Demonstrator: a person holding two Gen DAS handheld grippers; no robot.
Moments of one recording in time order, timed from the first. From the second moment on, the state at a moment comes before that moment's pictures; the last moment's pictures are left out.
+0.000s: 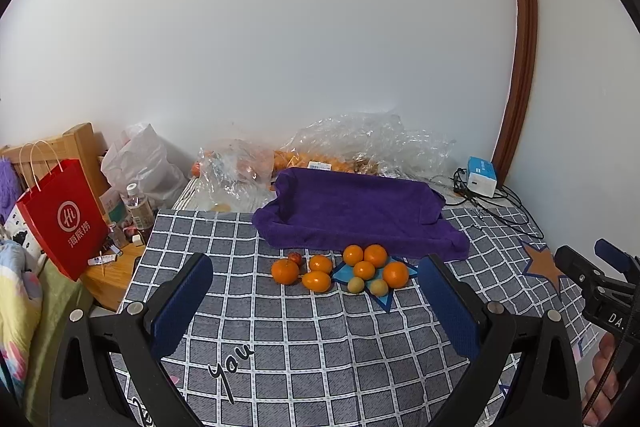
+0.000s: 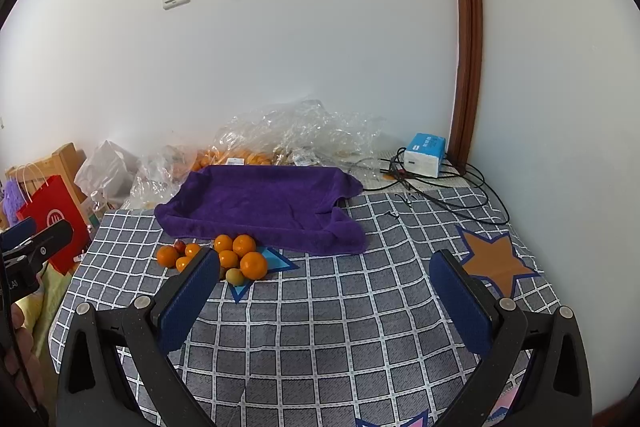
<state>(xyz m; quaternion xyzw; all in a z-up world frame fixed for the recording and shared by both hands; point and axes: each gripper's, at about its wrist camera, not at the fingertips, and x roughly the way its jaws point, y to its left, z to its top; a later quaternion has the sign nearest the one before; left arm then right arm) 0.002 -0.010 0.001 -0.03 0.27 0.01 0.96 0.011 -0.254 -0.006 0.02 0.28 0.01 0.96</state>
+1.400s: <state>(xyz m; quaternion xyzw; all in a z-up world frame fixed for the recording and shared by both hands) 0.003 -0.003 -0.010 -0.02 0.28 0.01 0.96 0.017 -0.243 -0.022 -0.01 0.29 0.01 0.96</state>
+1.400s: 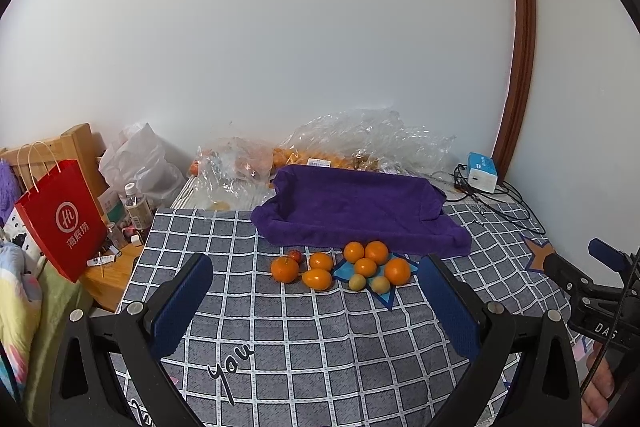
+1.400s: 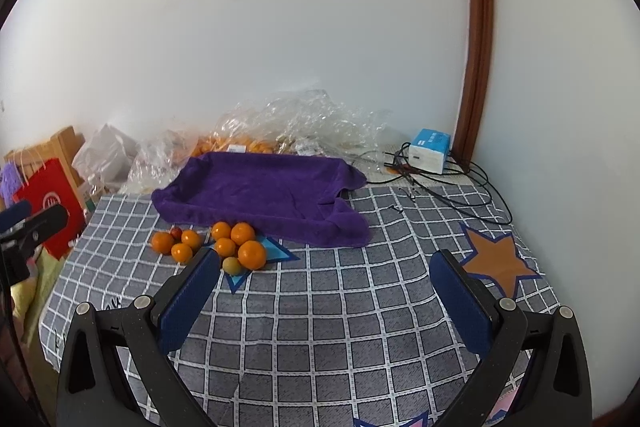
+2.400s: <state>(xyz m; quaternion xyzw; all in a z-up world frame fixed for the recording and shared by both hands) 0.098 0.044 -0.164 -0.03 0.40 0.05 0.91 0.129 -0.223 -0.149 -0.02 0.38 0.04 0.93</state>
